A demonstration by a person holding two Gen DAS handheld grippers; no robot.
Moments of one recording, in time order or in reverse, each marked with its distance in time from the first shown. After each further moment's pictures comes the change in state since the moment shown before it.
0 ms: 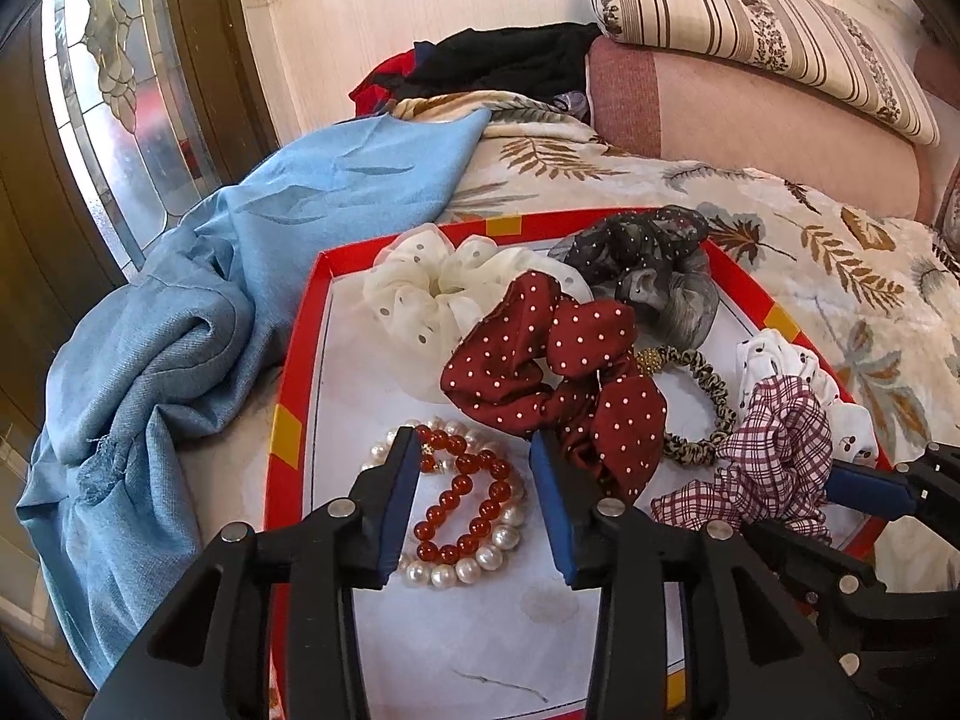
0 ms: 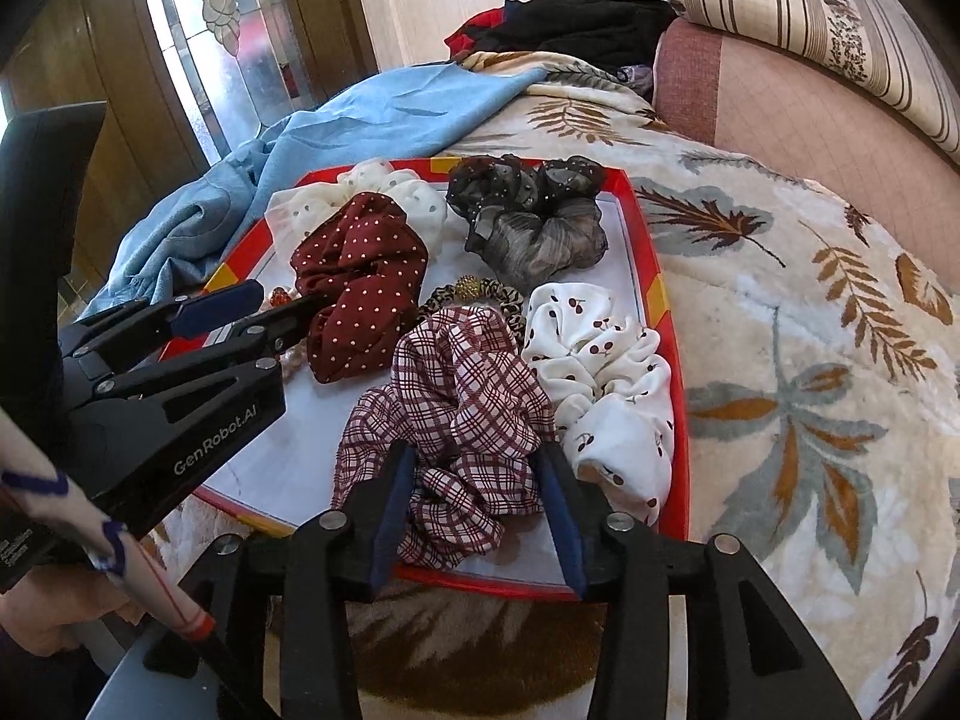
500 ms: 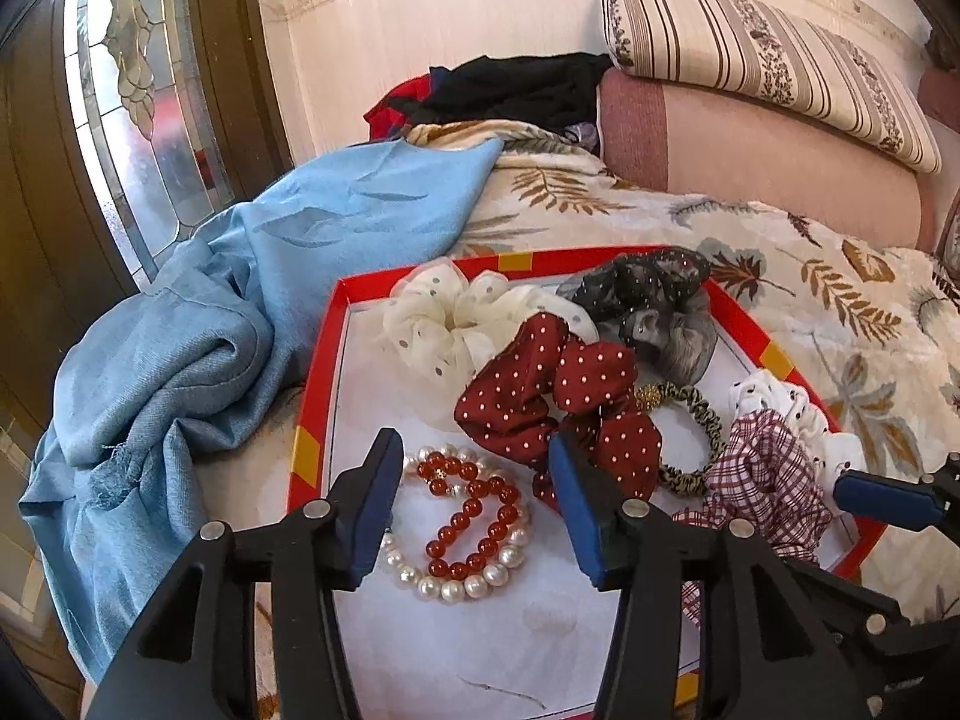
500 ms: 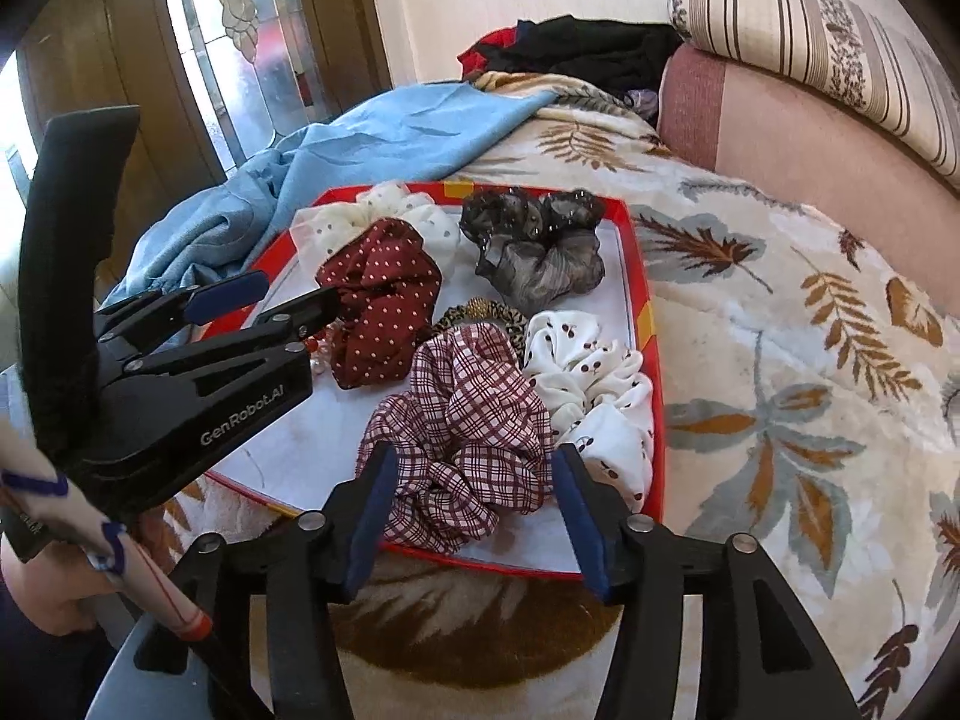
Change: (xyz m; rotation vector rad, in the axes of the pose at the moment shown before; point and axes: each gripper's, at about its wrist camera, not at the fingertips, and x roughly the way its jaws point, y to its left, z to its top) left arm -0.013 0.005 0.004 -0.037 -0.068 0.006; right arm -0.023 0.005 0.002 -0.038 -0.041 0.000
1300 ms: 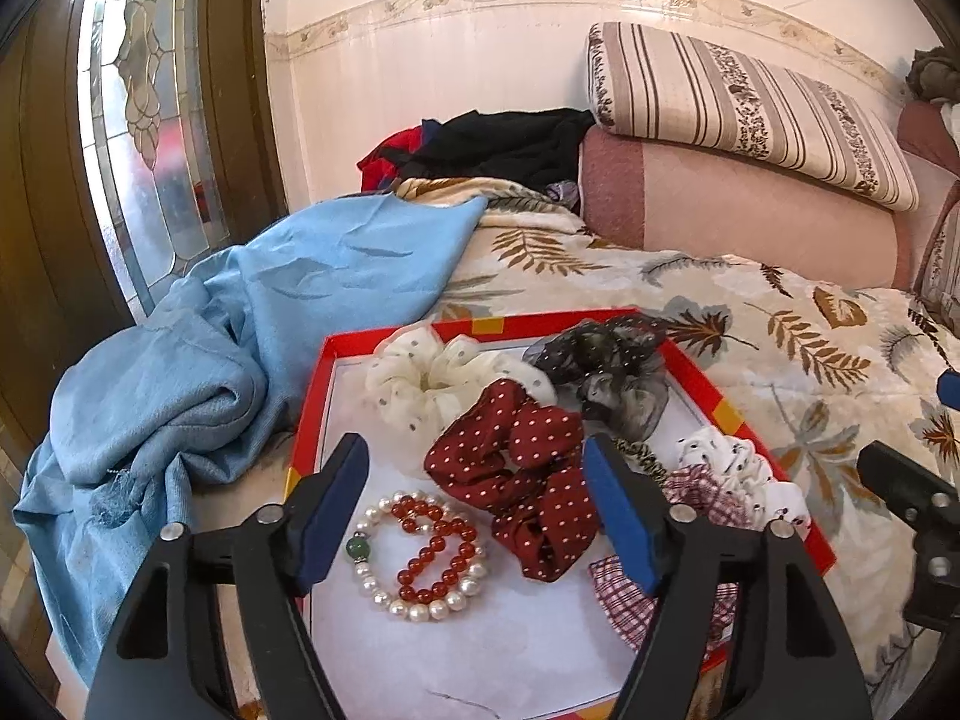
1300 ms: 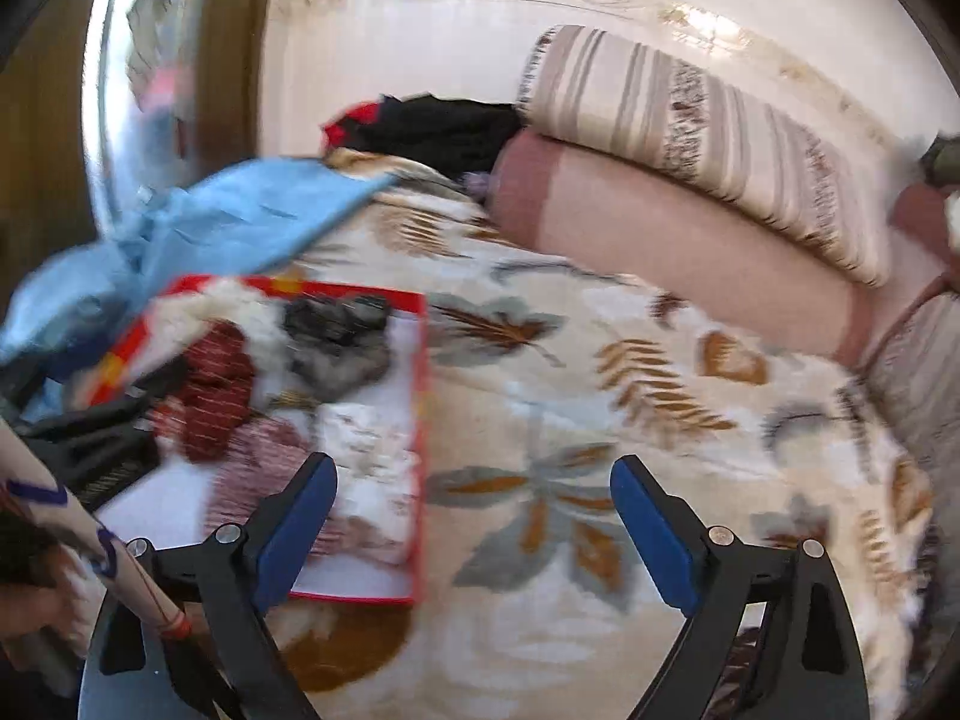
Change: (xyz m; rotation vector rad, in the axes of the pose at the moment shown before) left arm -0.028 -0.010 0.009 -0.018 -0.123 -0.043; right arm -0.051 -0.027 0.015 0.020 -0.135 -0.451
